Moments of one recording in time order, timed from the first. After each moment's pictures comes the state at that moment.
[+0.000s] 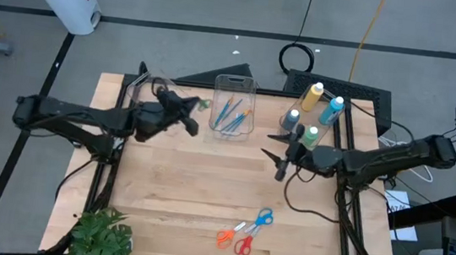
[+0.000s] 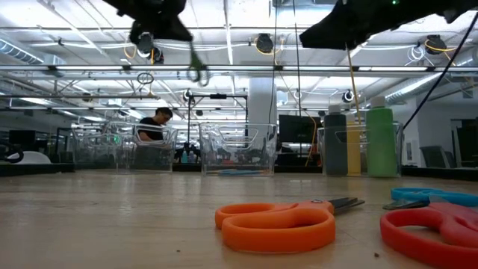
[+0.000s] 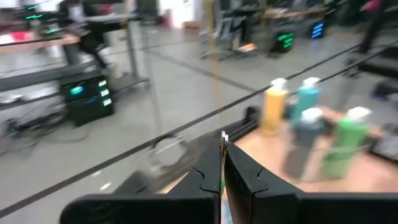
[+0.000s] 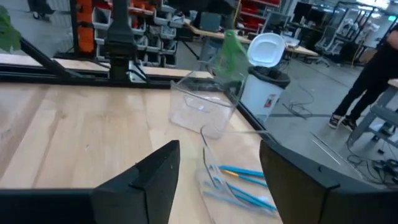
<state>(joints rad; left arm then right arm) 0.03 1.10 0.81 0.11 -0.75 -0.17 0.17 1.02 0.57 0.28 0.54 -0.11</state>
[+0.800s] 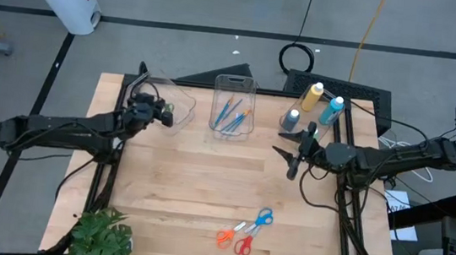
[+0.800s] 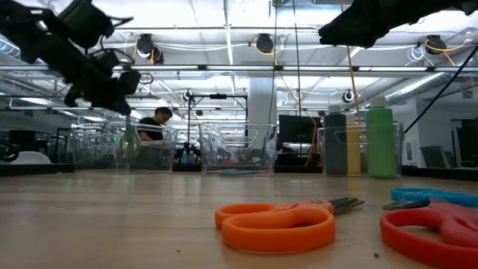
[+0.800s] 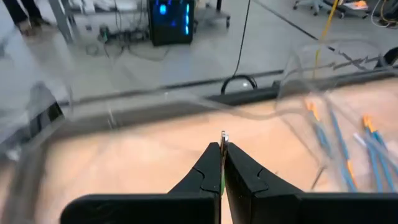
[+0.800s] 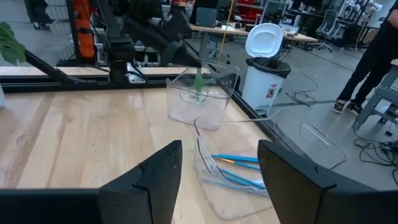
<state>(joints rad) 0.35 0.79 0.33 -0.06 -0.71 -0.50 0.17 0.84 0.57 0.07 0.54 -0.01</state>
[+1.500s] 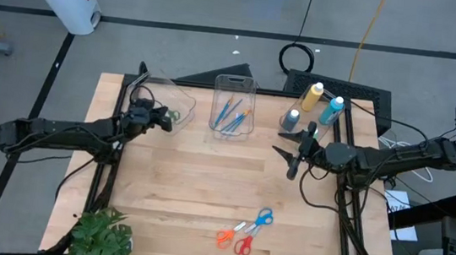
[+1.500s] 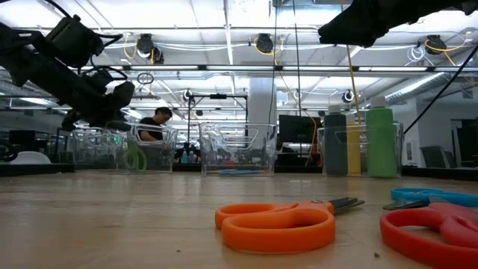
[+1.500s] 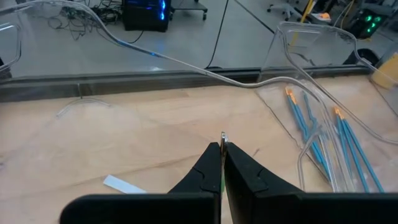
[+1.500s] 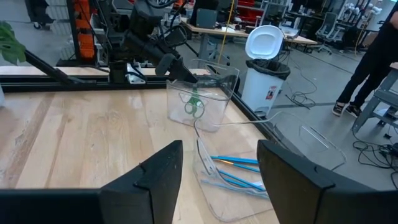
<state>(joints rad) 0.40 0.79 0.16 0.14 -0.54 -0.57 0.17 0.84 0.57 0.08 0.54 -0.03</state>
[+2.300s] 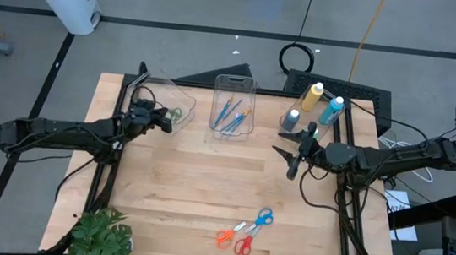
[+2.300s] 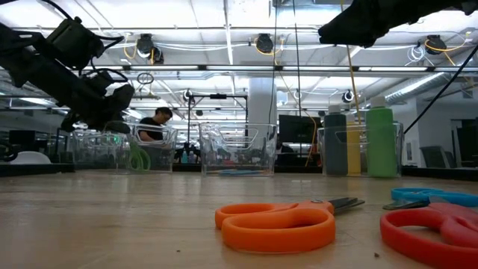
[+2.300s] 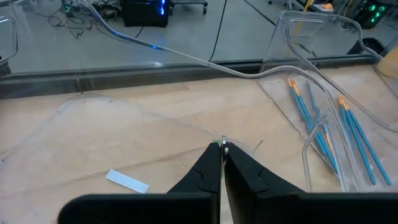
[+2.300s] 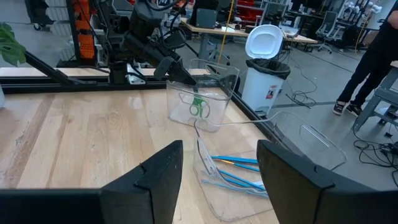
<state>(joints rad) 0.40 0.79 0.16 0.15 -0.54 -0.55 0.17 0.84 0.57 0.08 0.54 -0.02</state>
